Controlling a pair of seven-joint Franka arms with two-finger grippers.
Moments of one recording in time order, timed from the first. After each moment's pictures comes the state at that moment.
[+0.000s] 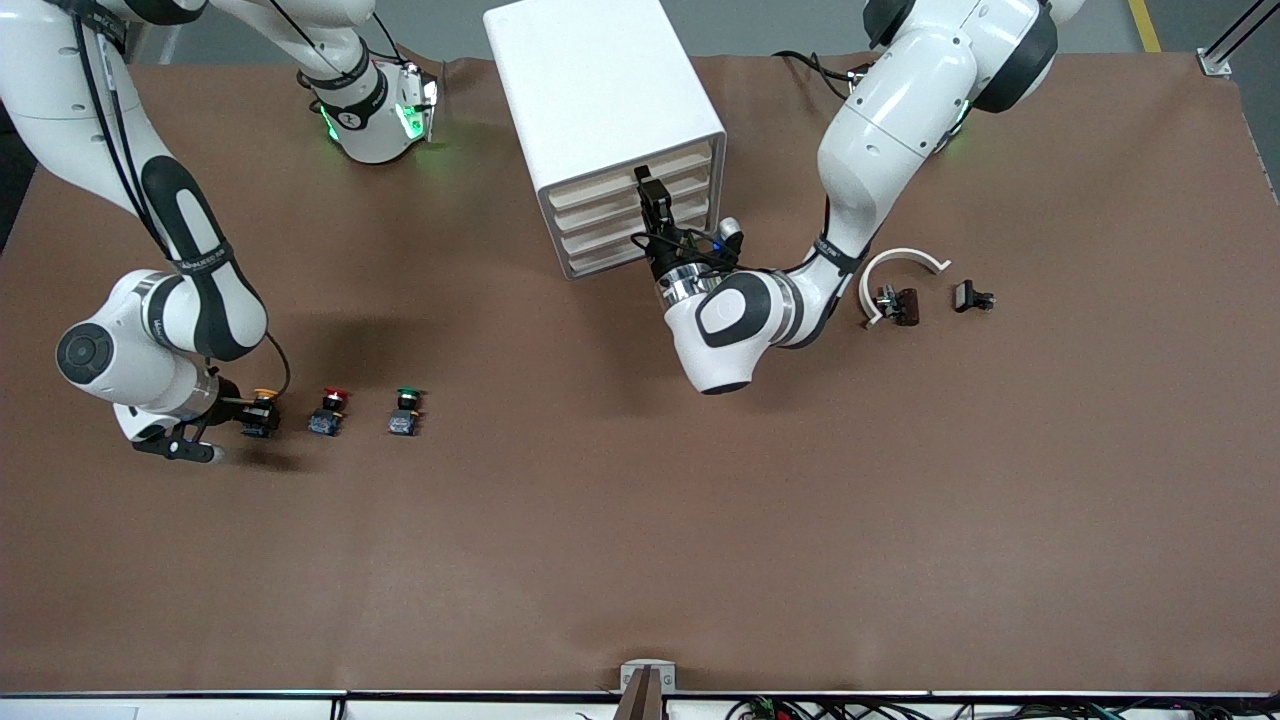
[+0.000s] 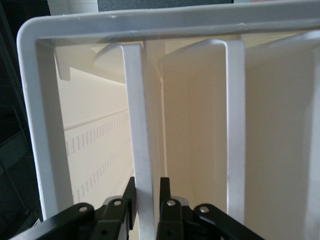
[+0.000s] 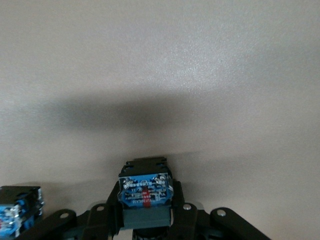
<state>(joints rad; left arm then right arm) -0.51 0.89 -0.19 -1.44 -1.05 1.21 -2.32 -0.15 0.55 -0.05 -1.98 0.03 2.49 -0.03</state>
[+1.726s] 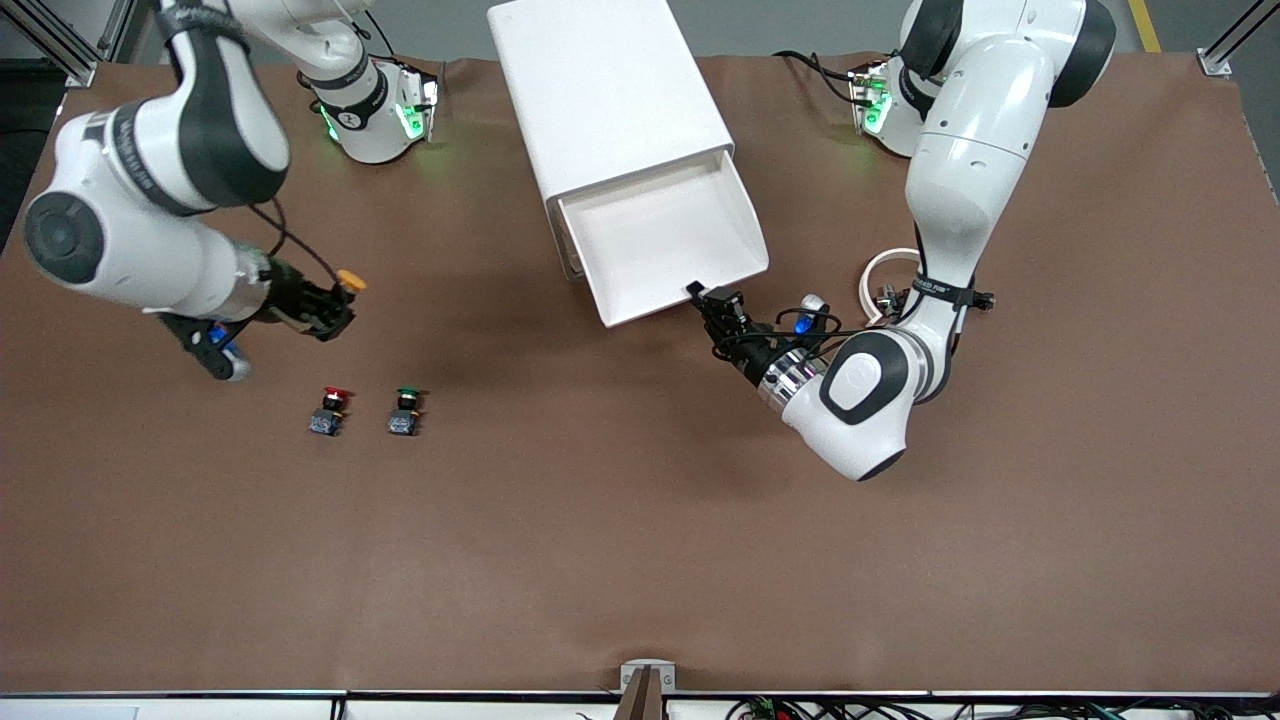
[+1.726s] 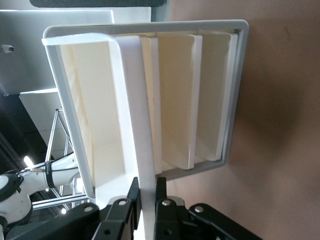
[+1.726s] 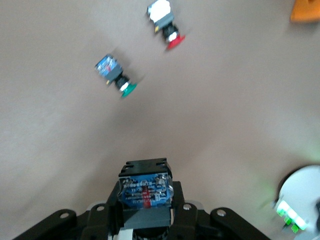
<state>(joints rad) -0.40 0.88 0.03 -1.31 -1.07 1.30 -2.27 0.24 0.09 -0.03 -1.86 0.16 1.72 1.00</state>
